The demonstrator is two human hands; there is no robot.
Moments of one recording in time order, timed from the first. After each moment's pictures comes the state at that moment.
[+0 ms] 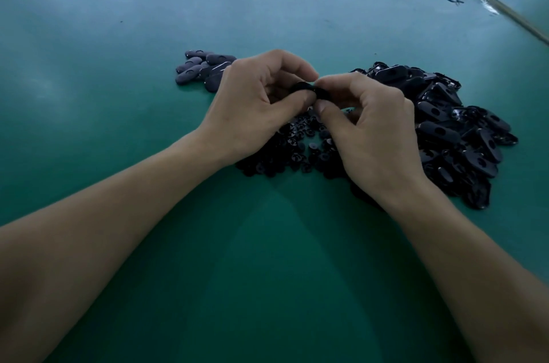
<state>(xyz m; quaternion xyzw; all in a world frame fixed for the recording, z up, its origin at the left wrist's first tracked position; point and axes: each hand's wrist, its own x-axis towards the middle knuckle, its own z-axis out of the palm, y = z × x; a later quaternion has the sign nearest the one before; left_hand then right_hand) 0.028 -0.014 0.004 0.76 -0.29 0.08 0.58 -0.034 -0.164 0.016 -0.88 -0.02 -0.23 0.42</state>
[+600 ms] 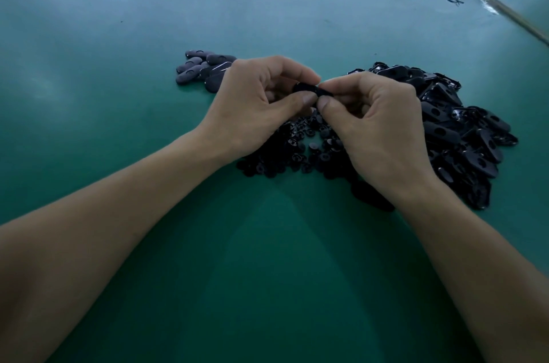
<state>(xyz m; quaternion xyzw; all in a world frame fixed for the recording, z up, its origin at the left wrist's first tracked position) 0.028 -0.014 0.006 0.73 -0.29 0.02 0.62 -0.029 -0.171 0.014 -0.85 -0.02 -0.23 0.48</state>
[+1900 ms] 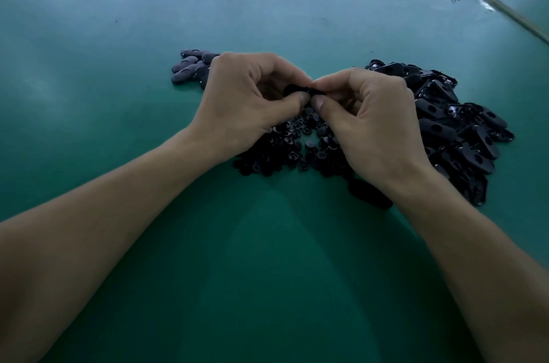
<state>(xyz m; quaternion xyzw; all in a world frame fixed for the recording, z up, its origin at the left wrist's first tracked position) 0.026 -0.011 0.007 0.76 -0.30 0.11 0.57 -0.028 -0.172 0.018 -0.86 -0.03 -0.21 0.46</state>
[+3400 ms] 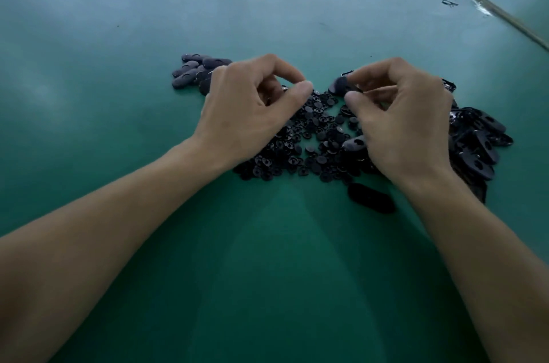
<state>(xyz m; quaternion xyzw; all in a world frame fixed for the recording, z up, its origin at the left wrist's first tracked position) 0.029 -0.013 0.003 0.82 -0.24 0.18 0.49 -0.028 -0.191 0.023 -0.88 0.03 -0.29 0.37</state>
